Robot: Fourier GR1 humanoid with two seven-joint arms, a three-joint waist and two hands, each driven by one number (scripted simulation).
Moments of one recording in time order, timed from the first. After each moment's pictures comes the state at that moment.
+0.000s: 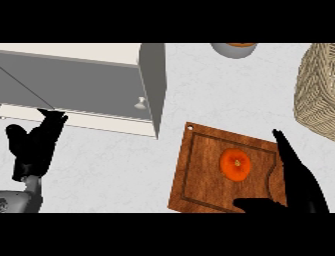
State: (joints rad) left arm -0.09 0.32 -0.08 -1.46 0.16 0.19 0.17; right arm 0.12 -0.33 0.40 -1.98 0.65 -0.21 0.82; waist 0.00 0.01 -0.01
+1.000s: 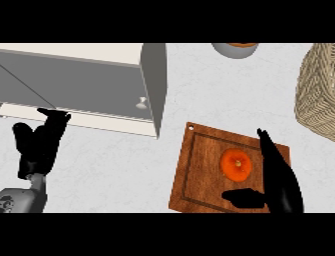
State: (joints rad) left arm -0.11 0.29 -0.08 -1.45 0.12 0.19 0.17; right arm 0.07 -0.23 0.41 -1.79 0.74 -0.23 0.80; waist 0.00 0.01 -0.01
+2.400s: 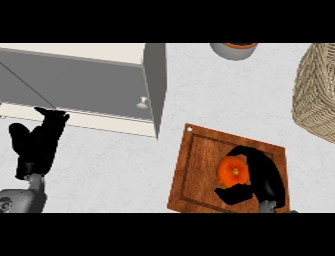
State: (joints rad) left arm -0.10 0.27 -0.04 -1.46 0.11 0.17 0.18; right arm 0.00 -0.19 0.38 -1.54 0.68 -0.16 0.57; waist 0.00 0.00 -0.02
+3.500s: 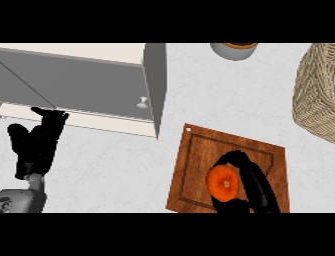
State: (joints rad) left arm -0.10 0.27 -0.04 -1.47 0.10 0.18 0.17; right arm 0.08 -0.17 0.38 -1.48 0.48 -0.22 -0.02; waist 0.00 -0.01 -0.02
